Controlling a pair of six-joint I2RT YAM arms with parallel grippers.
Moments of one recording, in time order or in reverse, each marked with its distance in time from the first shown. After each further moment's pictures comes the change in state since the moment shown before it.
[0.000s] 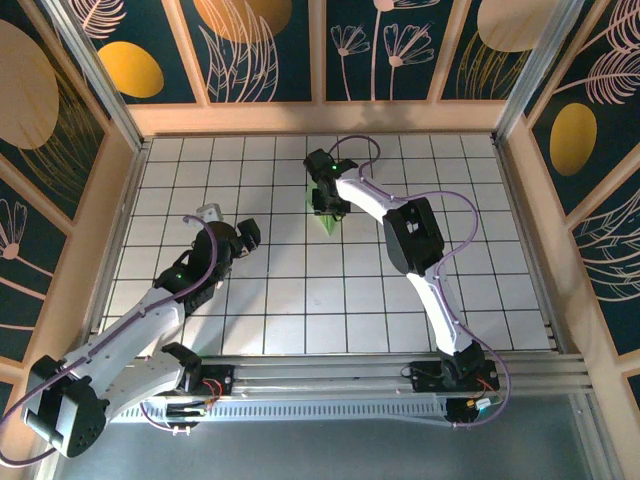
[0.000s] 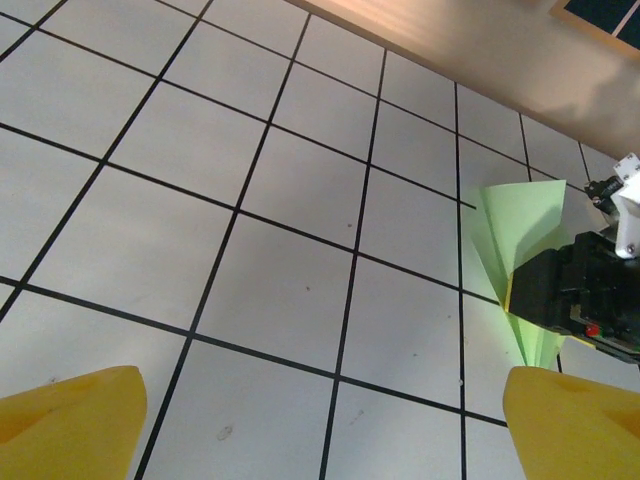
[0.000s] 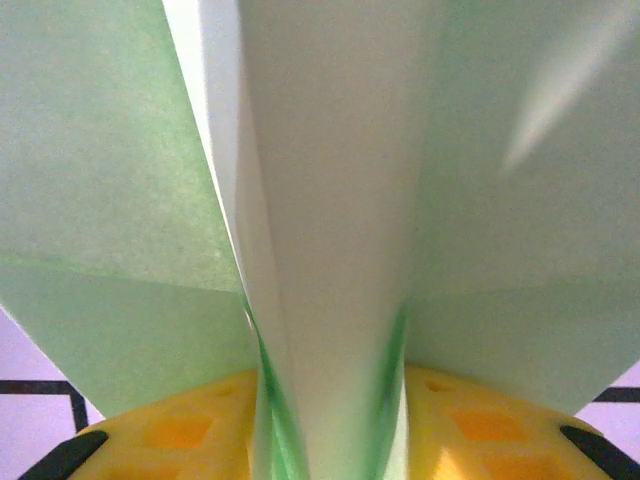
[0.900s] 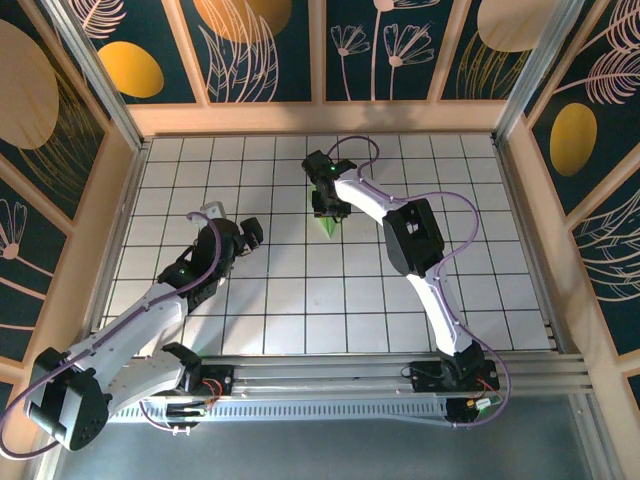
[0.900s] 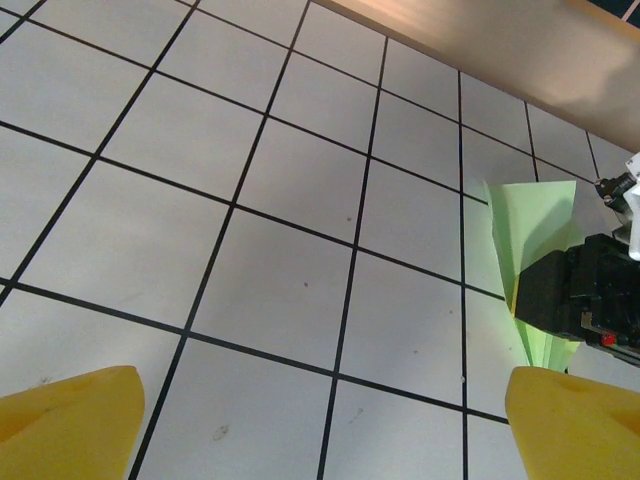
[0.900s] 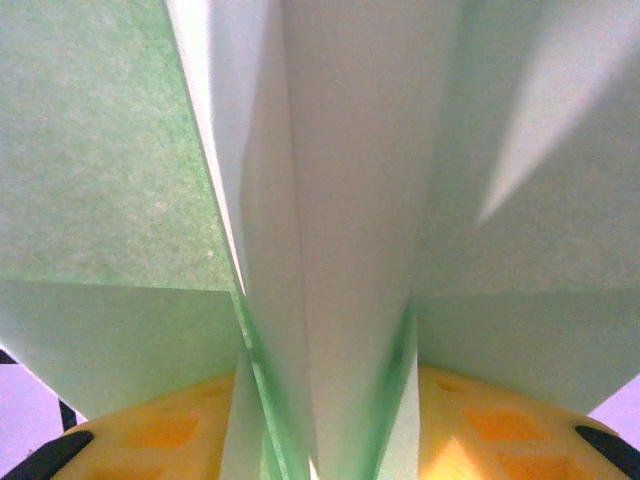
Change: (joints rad) left arm 0.000 0.043 0.023 -0.003 0.008 0.000; right arm 0.013 -0.014 -0.009 -0.033 0.027 0.002
